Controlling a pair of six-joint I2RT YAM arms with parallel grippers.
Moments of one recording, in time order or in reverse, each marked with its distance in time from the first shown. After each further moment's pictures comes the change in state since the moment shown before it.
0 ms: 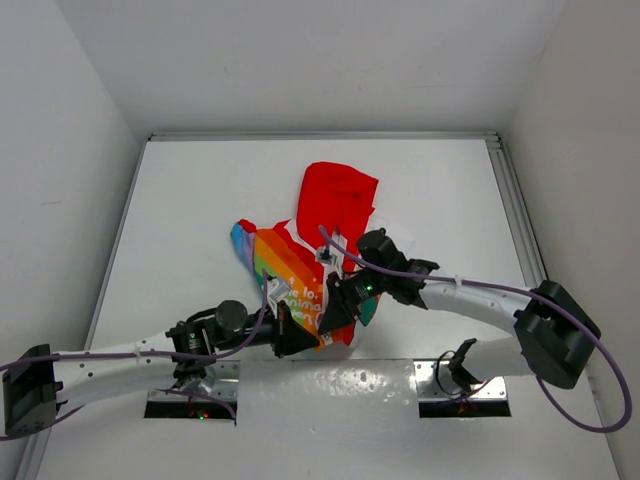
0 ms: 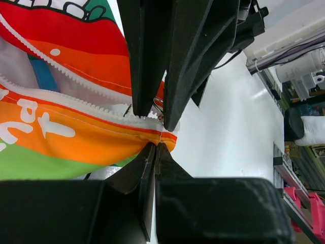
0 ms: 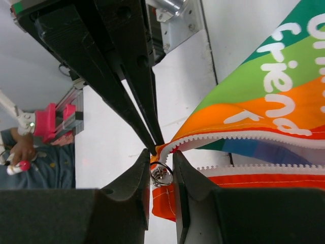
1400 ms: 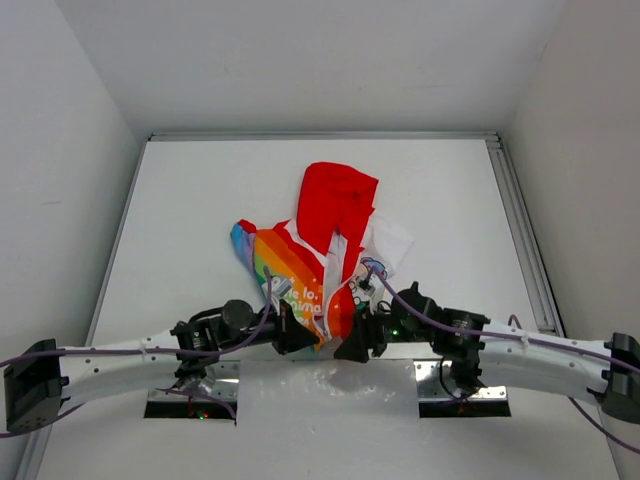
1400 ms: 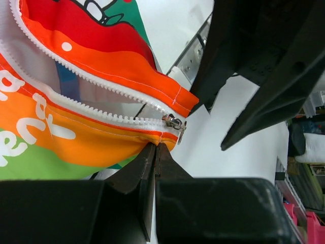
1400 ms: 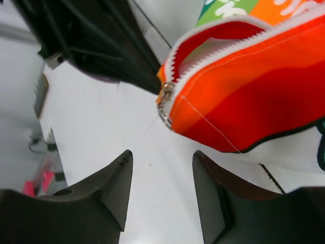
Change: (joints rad) left arm -0.001 0.060 0.004 -0.007 -0.068 -0.057; right arm 0.321 -0.564 -0.312 -0.073 0.682 0.401
